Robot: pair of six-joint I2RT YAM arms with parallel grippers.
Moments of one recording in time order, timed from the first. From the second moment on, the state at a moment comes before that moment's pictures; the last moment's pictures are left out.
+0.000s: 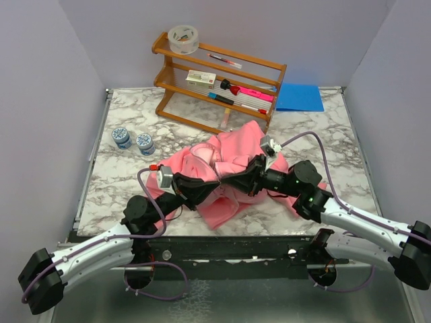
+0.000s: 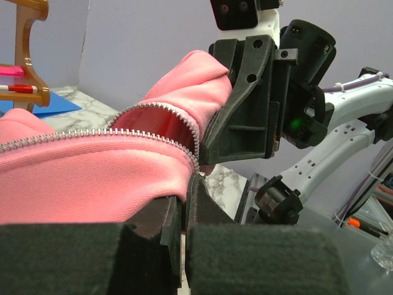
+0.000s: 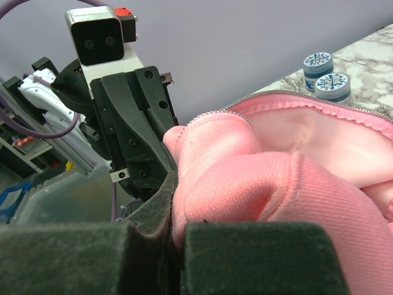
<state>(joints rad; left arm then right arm) -0.89 0.65 0.20 0.85 0.17 -0.46 0.87 0.97 0.58 0.56 -0.43 0.45</state>
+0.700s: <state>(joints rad) -0.89 0.73 0.18 0.94 0.22 -0.46 0.87 1.00 0.54 0.62 -0.30 0.64</state>
